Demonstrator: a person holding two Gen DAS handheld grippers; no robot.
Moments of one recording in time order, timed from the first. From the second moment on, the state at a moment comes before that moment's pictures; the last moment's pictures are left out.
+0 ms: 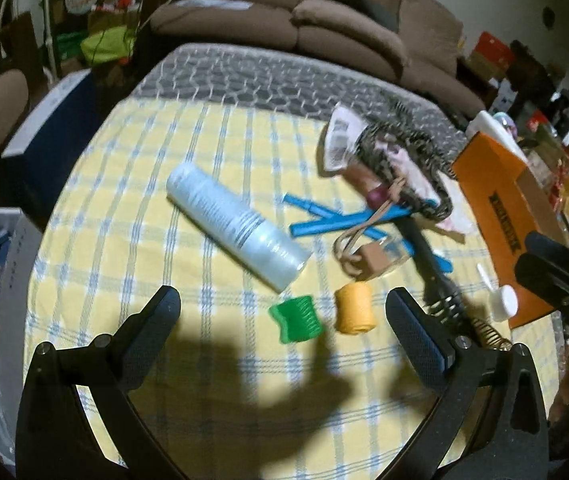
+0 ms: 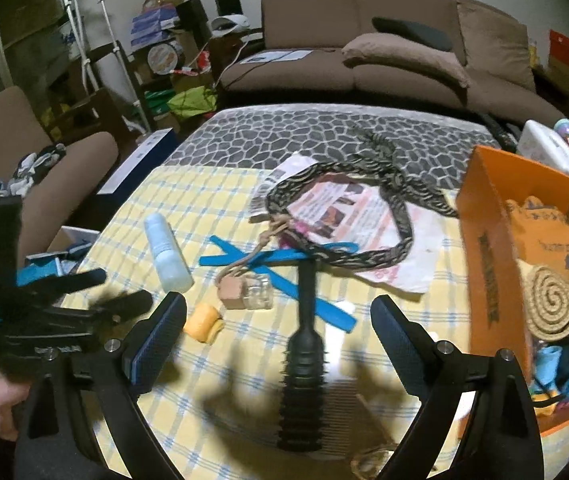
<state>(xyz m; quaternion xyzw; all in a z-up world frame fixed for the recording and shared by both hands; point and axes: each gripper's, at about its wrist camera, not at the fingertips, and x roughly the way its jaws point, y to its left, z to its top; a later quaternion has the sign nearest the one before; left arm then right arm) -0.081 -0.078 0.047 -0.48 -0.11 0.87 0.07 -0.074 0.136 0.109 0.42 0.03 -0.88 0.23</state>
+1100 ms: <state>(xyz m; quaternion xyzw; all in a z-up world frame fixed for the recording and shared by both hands) -0.089 -0.057 0.011 -0.53 -0.06 0.84 0.09 -0.090 0.107 0.065 0.47 -0.02 -0.84 0.25</state>
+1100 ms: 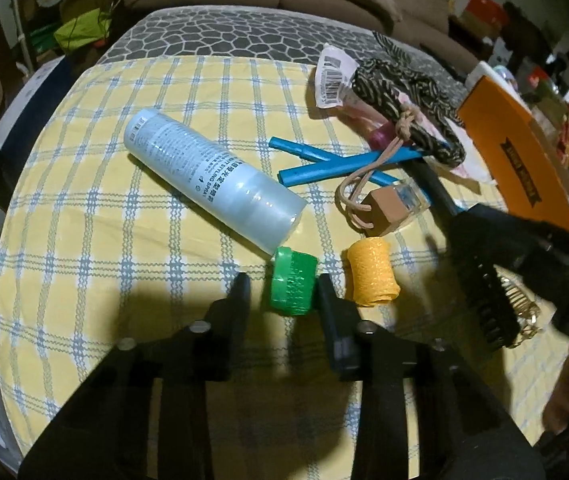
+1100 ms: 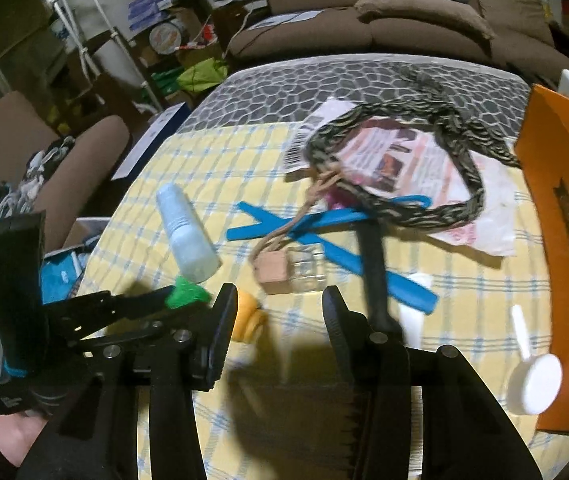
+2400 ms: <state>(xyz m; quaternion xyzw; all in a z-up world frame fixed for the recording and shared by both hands) -0.089 -0.073 0.015 -0.51 -0.09 0.85 0.10 -0.079 0.061 0.032 0.50 0.03 -0.82 0.27</state>
